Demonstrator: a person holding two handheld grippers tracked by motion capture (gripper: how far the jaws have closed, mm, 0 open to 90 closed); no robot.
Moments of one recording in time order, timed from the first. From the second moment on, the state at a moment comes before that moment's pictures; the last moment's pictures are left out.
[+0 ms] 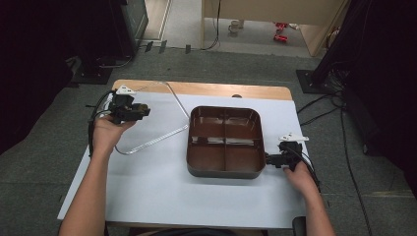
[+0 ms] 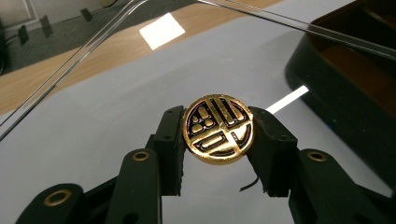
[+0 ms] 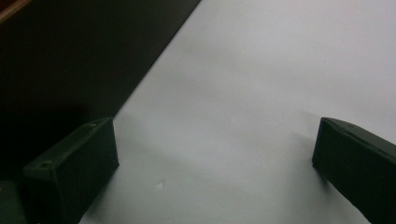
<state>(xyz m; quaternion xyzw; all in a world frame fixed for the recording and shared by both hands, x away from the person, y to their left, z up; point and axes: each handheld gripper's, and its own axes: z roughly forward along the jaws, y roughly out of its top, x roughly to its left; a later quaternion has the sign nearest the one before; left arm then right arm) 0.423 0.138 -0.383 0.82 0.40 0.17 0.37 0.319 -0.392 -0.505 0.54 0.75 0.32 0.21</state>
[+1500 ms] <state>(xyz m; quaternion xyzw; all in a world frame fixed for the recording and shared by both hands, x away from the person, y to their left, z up) 0.392 -0.052 -0.385 0.89 0.18 0.09 0.40 0.319 -0.392 -0.505 0.54 0.75 0.32 0.21</state>
